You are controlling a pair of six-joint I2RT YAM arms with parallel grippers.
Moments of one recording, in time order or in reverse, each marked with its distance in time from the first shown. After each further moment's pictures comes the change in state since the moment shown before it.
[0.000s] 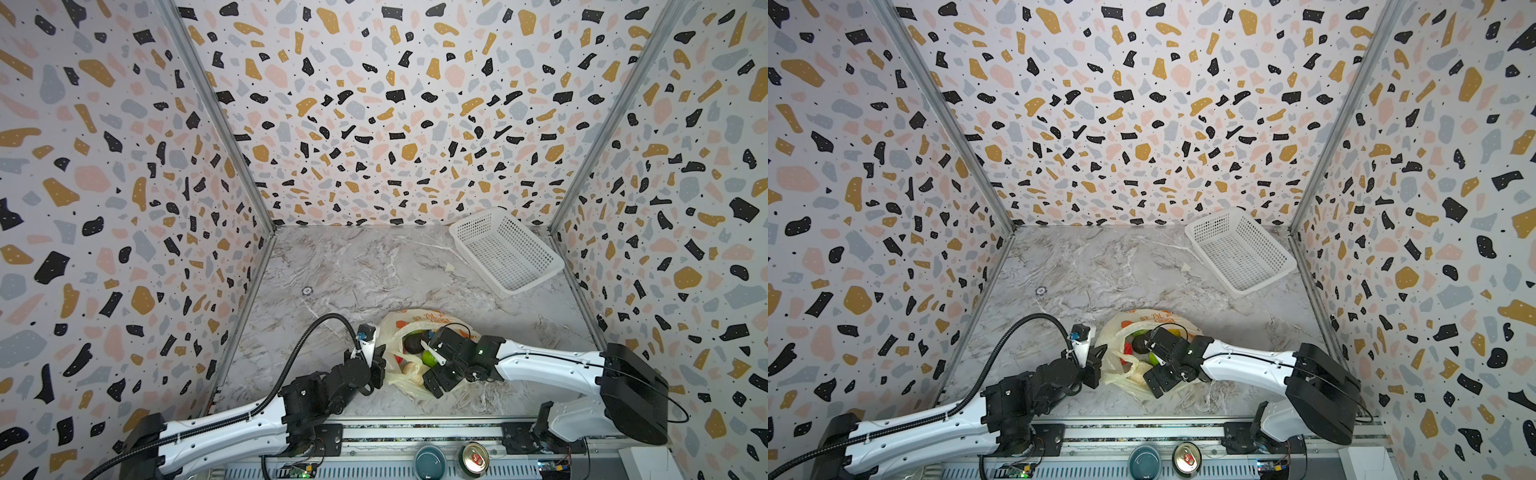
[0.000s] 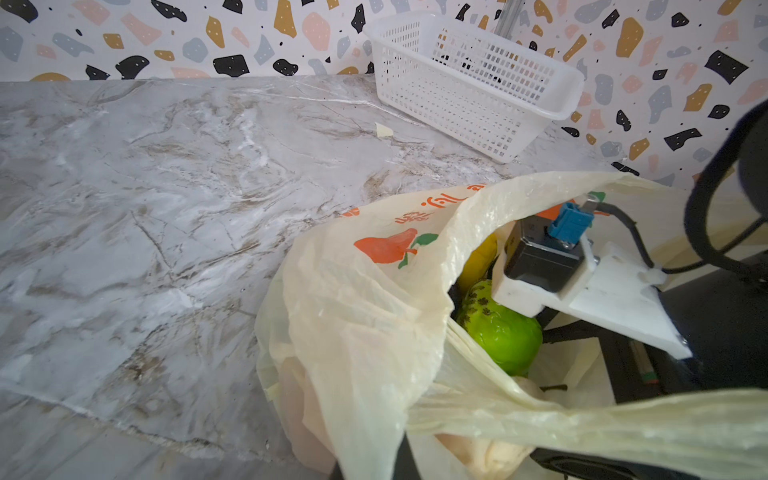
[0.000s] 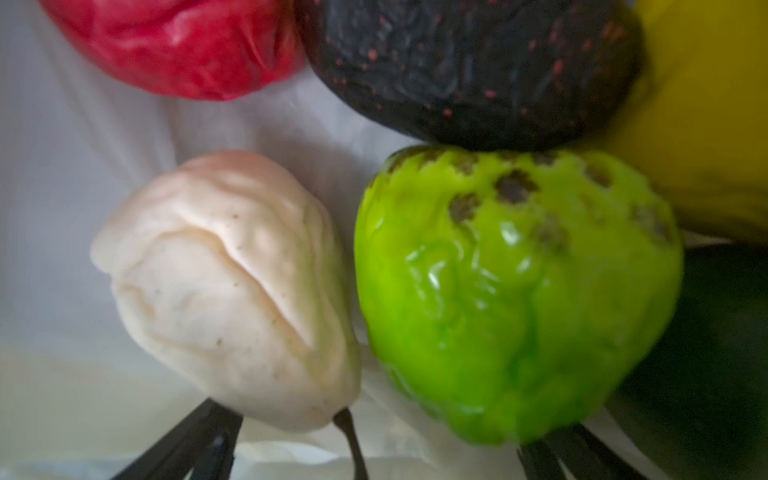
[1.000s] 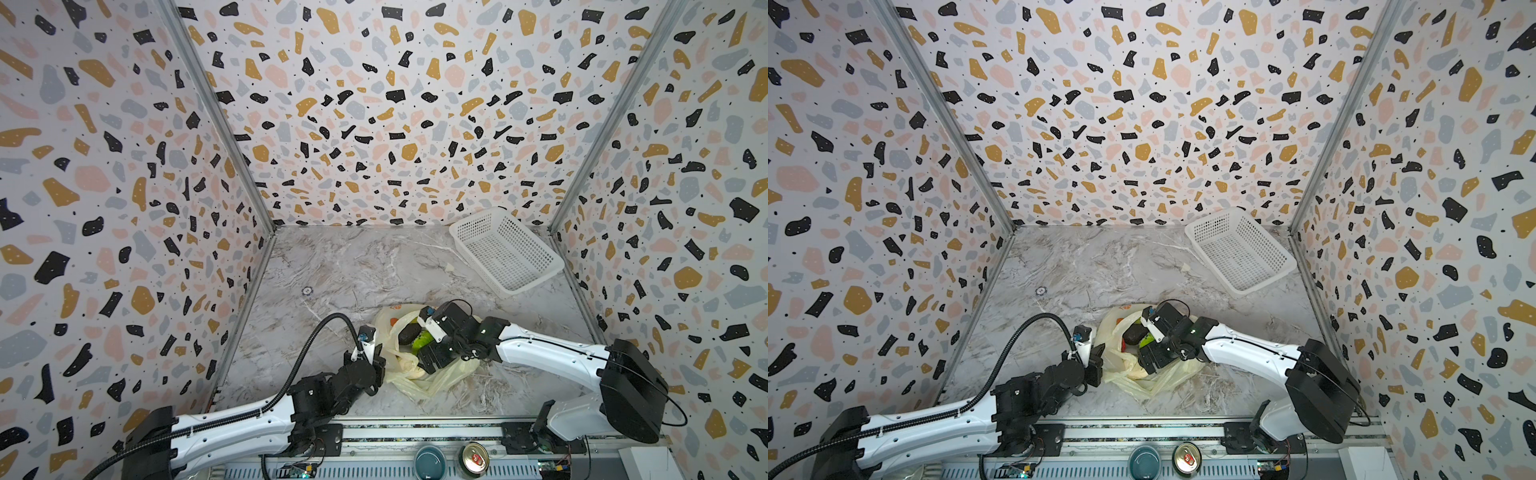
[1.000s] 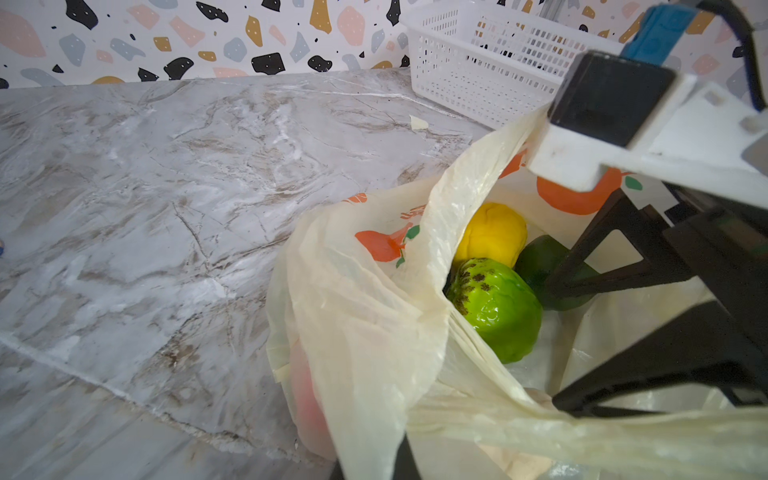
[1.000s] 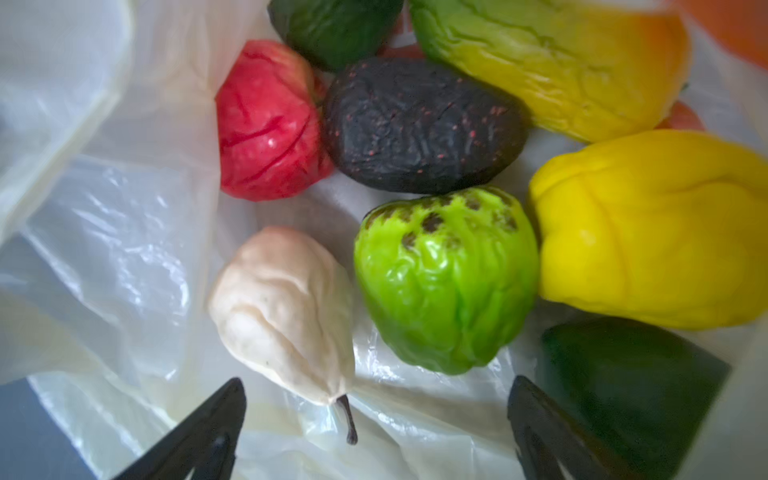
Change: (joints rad) left arm 0.000 0.092 -0.040 0.098 -0.088 0.006; right arm -0.154 -0.021 0.103 0.029 -0.131 -0.033
